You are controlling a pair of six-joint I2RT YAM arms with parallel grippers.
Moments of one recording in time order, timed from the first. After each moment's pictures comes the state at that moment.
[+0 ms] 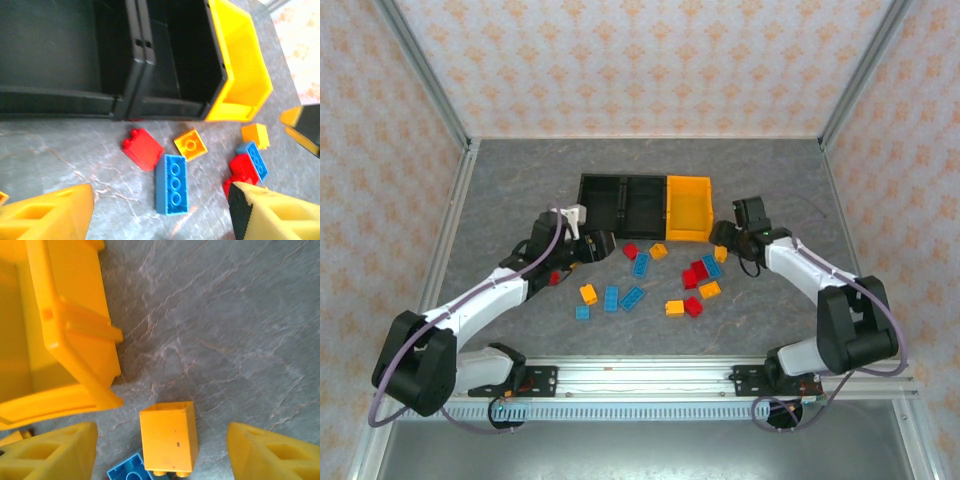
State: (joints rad) left arm -0.39 1.21 0.62 -0.03 0.26 -0.62; right arm 0.27 1.41 0.80 -0.36 0.01 0.61
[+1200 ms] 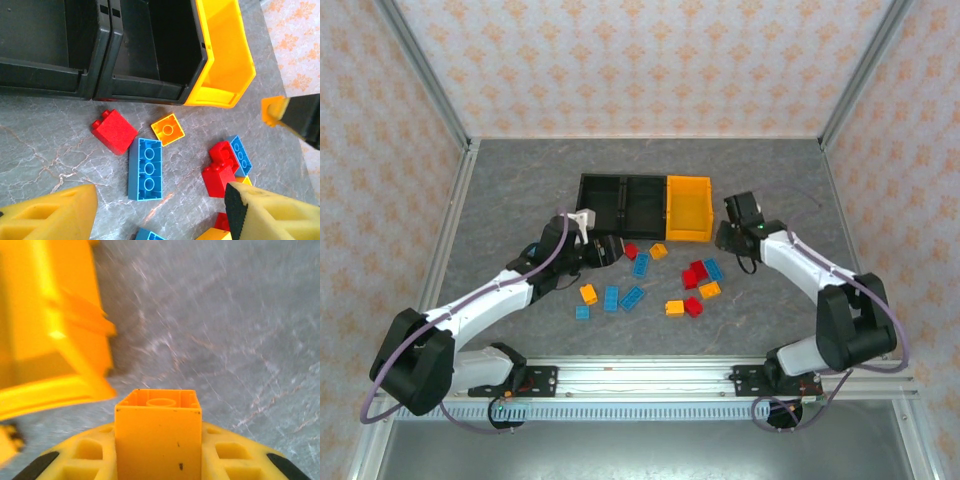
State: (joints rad) left arm -0.47 1.21 0.63 -0.03 0.22 -0.71; right arm 0.32 1.41 0.91 -0.51 0.11 0.58
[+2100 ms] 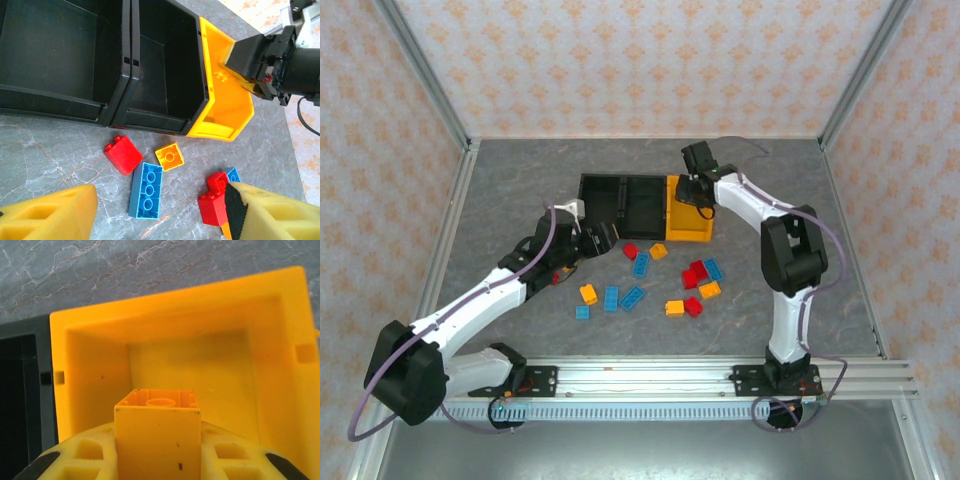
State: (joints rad) left arm -0.47 1.15 0.71 -0.15 0.10 -0.78; right arm 0.39 2.02 1.59 -0.59 0.04 0.58
